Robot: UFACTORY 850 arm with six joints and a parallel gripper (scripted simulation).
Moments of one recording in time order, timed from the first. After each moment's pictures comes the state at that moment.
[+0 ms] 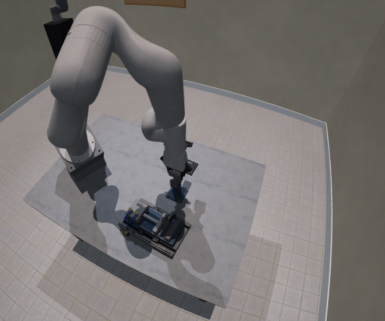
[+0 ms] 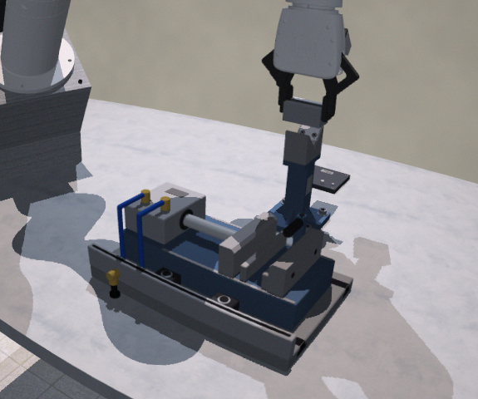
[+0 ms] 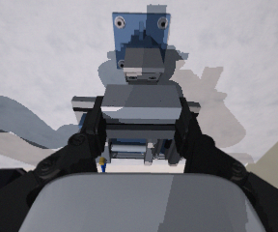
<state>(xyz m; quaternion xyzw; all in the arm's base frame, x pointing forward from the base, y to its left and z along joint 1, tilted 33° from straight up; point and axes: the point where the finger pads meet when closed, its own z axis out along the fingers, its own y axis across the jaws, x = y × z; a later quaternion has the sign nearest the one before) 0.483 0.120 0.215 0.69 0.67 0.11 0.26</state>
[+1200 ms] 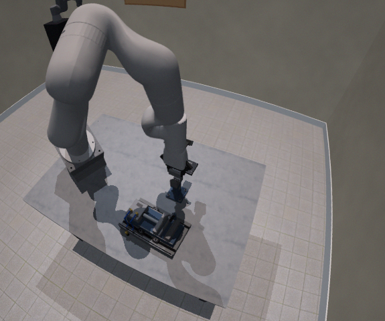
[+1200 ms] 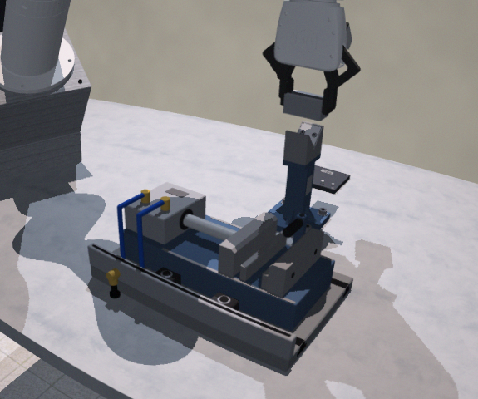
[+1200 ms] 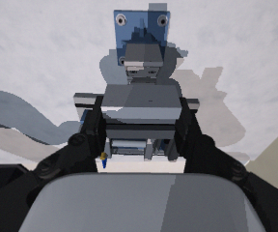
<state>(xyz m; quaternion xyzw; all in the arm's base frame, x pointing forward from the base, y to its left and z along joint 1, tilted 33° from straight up) 0.477 0.123 0.224 0.69 0.67 0.11 0.26</state>
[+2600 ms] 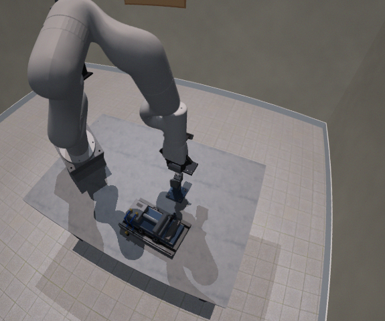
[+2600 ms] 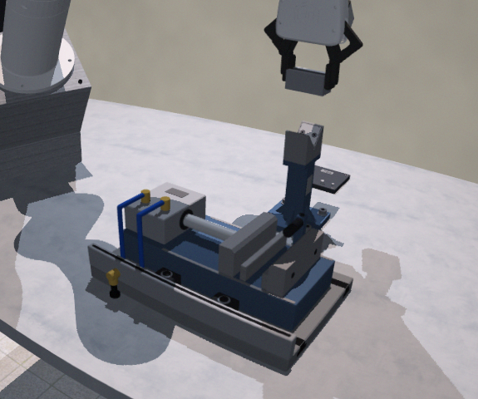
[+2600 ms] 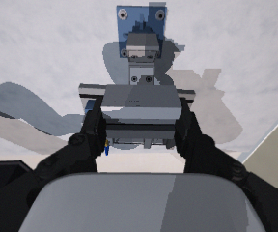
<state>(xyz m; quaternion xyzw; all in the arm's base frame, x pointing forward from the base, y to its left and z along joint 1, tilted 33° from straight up) 0.458 0.131 0.257 0.69 0.67 0.11 0.26</state>
